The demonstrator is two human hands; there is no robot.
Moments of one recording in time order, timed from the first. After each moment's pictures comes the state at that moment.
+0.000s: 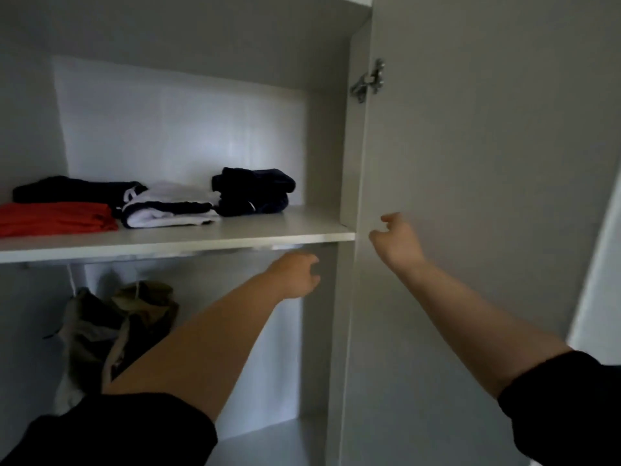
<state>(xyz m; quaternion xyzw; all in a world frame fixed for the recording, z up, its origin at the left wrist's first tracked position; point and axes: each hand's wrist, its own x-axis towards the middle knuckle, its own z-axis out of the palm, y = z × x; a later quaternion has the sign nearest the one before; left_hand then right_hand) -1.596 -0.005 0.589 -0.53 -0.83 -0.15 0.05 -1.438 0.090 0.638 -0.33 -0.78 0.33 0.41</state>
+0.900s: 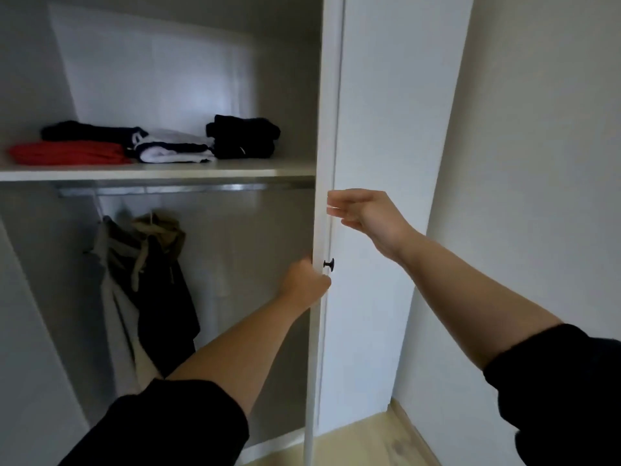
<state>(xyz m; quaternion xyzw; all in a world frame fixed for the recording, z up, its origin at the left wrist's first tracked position) -1.380 -0.090 0.476 -0.40 -0.80 -0.43 -0.06 -1.257 -0.030 0.597 -0.15 -0.77 0.53 0.32</state>
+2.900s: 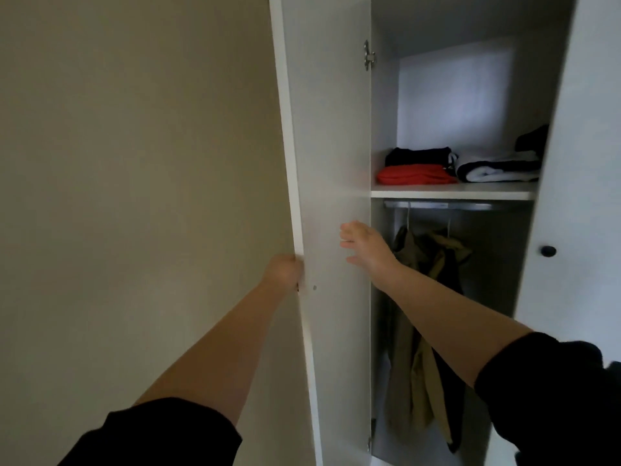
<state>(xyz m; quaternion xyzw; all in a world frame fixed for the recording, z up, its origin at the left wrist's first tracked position) -1.552 -0.619 0.561 0.03 -0.82 -0.57 0.05 -1.548 -0.471 0.581 0.05 -0.74 0.66 0.10</state>
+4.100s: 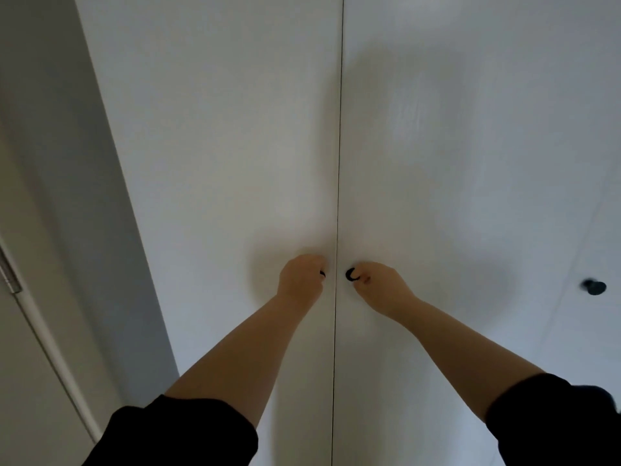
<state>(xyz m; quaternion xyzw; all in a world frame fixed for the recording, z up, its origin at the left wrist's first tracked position) -1.715 -0.174 0.508 -0.29 -0.92 -0.21 0.15 -1.646 -0.028 0.506 -0.06 -0.96 0.24 0.16</state>
